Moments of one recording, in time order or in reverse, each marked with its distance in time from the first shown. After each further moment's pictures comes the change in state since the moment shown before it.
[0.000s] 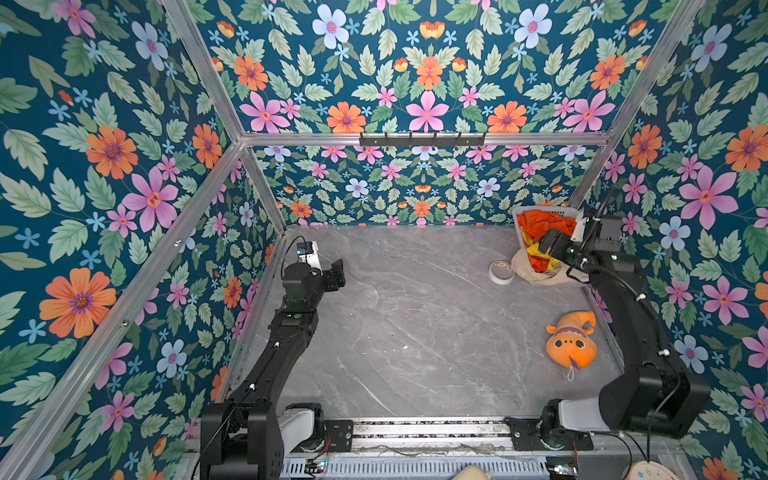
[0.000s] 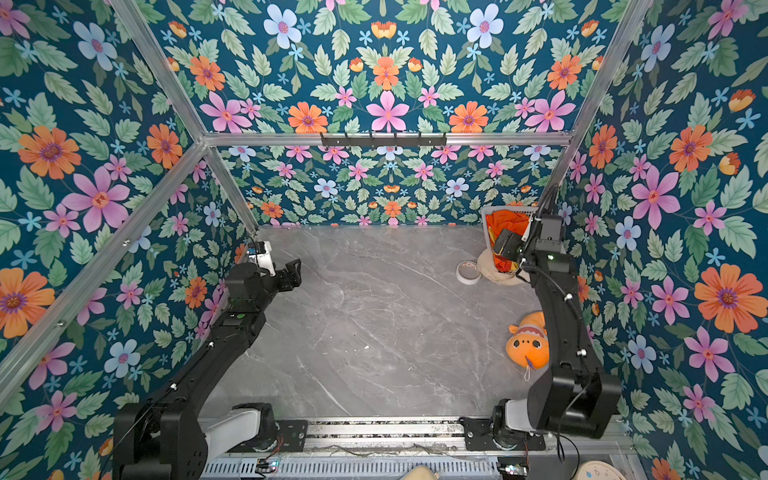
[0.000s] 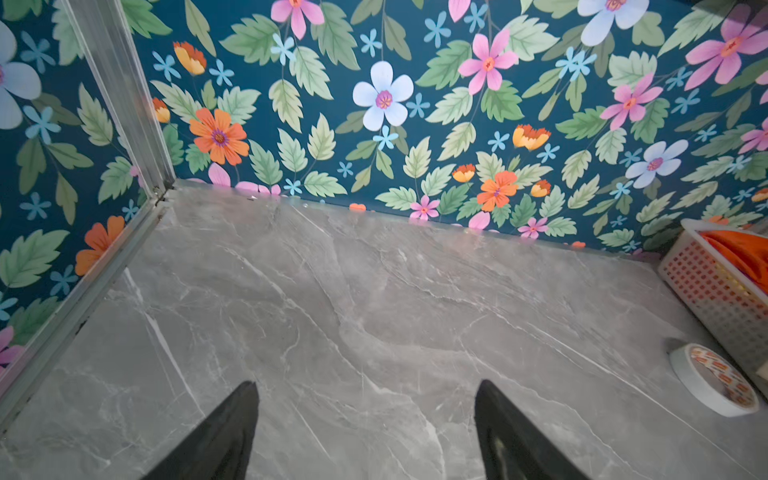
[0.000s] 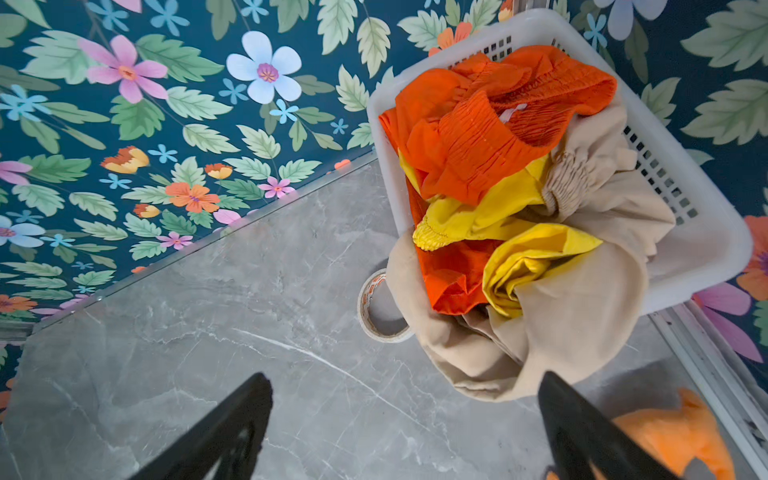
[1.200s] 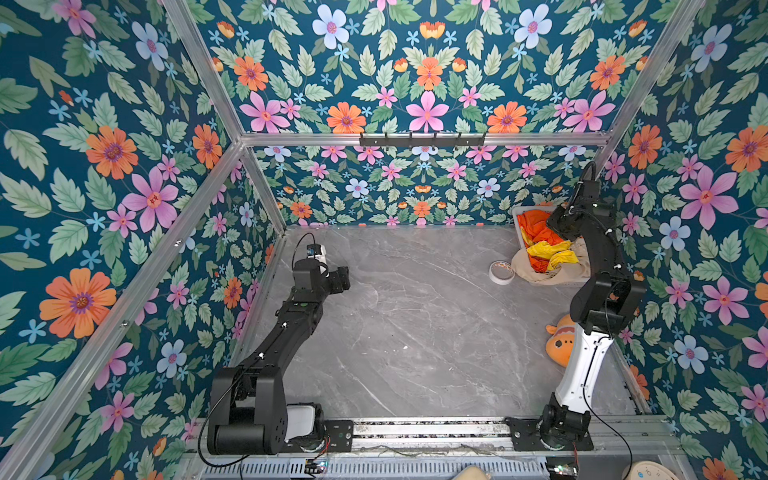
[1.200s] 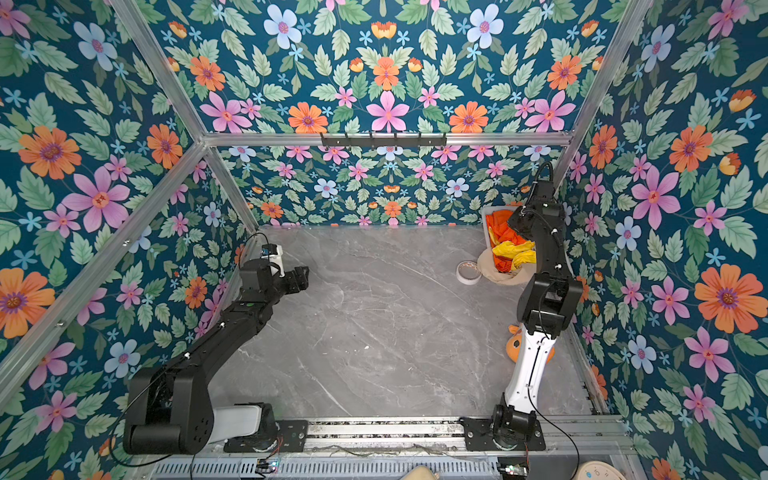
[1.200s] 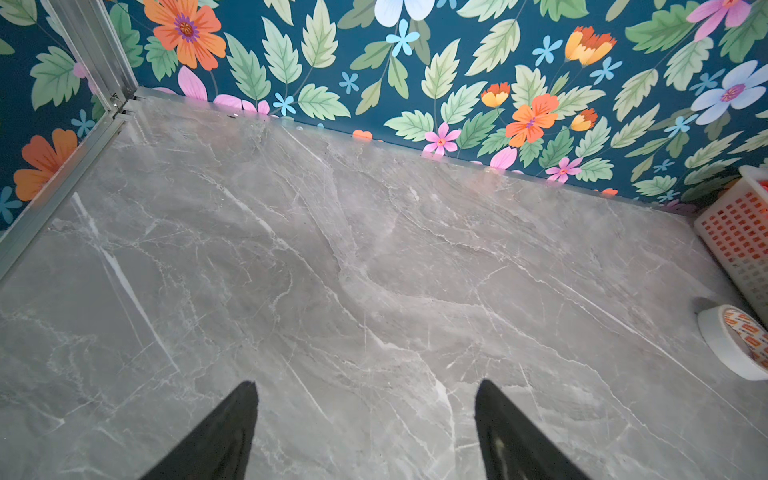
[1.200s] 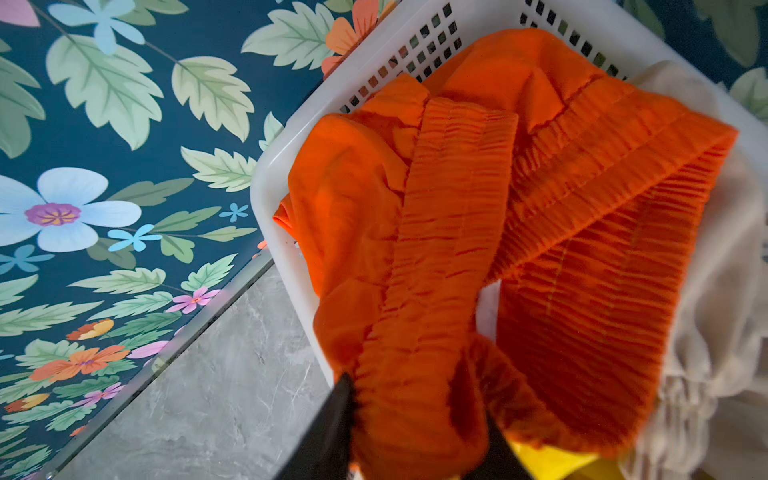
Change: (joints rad) left arm -0.010 0.154 0.043 -0.054 0.023 -0.018; right arm -0.069 0.772 0.818 -0.248 0.043 0.189
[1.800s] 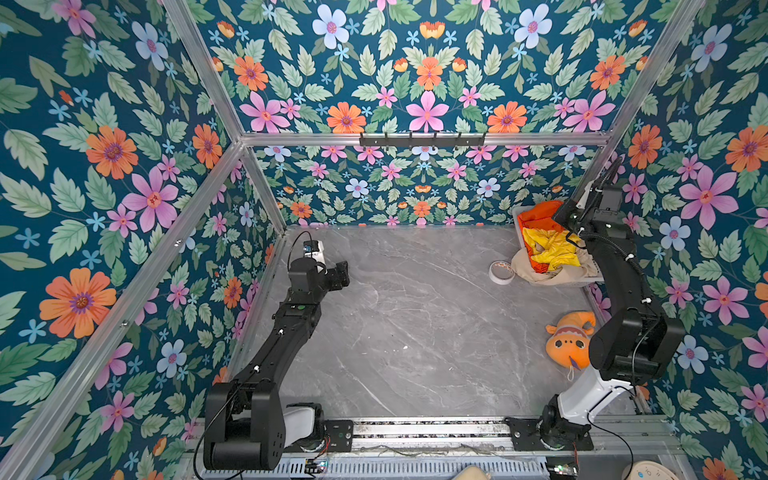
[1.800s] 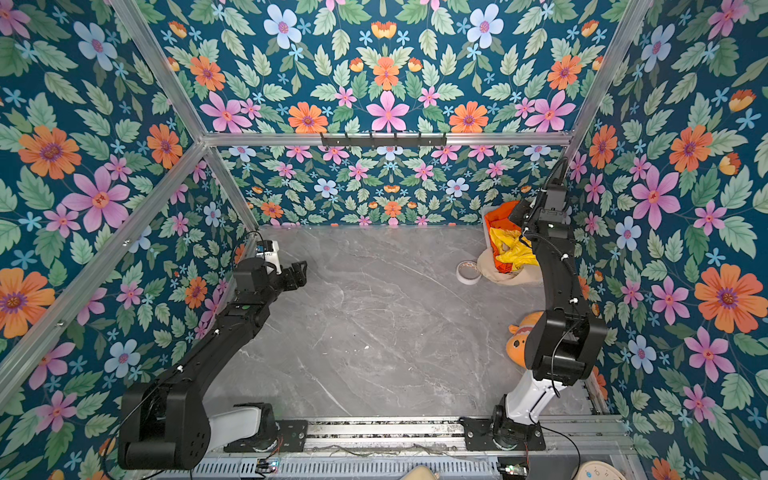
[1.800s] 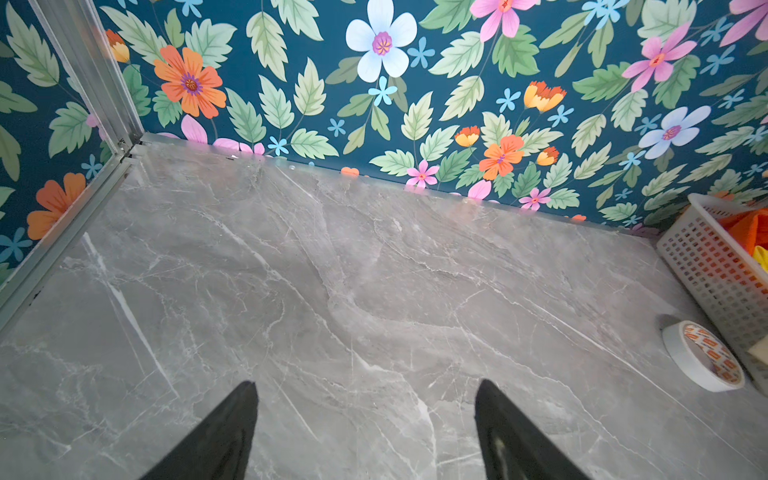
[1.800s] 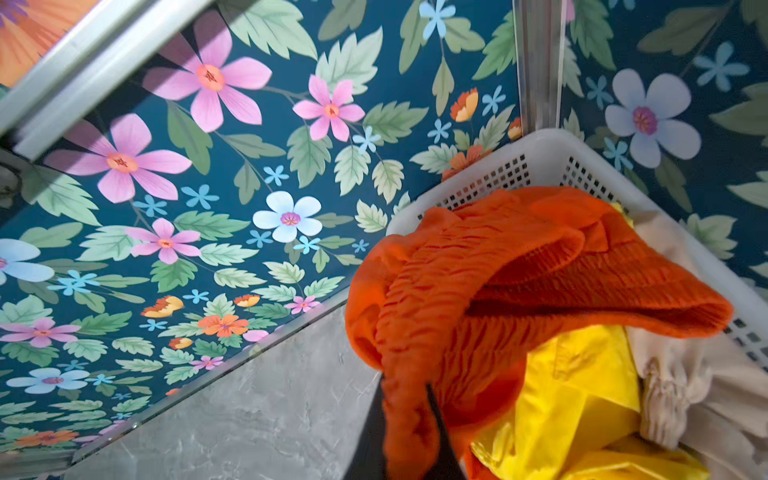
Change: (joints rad) left arm -0.007 -0.073 0.000 0.014 0.006 -0.008; right arm 0.034 -0.513 -0.573 0.509 -0.049 -0.103
